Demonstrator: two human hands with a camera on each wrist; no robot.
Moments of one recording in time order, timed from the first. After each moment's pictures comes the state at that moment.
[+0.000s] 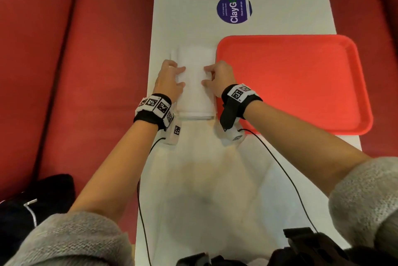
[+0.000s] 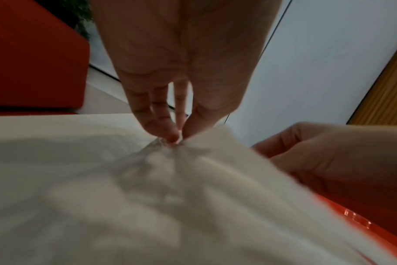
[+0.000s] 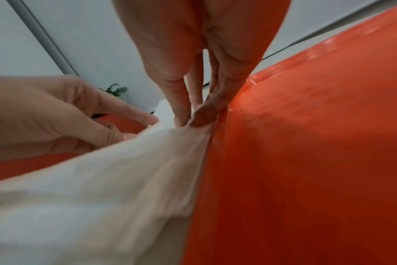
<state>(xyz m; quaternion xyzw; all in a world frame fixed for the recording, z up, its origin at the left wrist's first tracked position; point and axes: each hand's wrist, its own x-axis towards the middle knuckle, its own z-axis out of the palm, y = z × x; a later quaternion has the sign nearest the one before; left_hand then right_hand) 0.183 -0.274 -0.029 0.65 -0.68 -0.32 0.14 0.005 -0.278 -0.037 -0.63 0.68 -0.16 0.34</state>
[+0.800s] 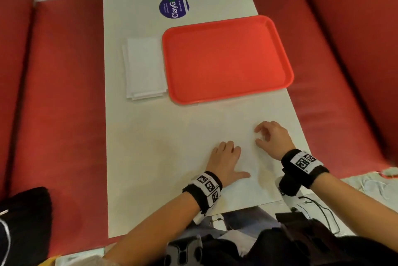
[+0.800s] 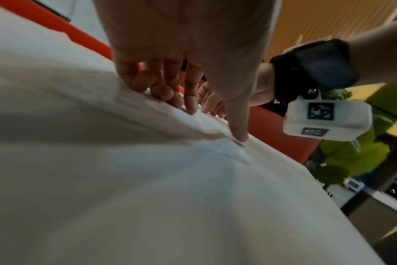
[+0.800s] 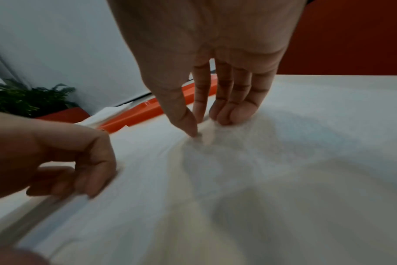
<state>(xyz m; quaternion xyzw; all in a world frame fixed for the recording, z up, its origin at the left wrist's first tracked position) -0.007 0.048 -0.044 0.38 -0.87 -0.31 -0.08 -0.211 0.057 -0.038 -0.54 0.78 -0.12 0.30</state>
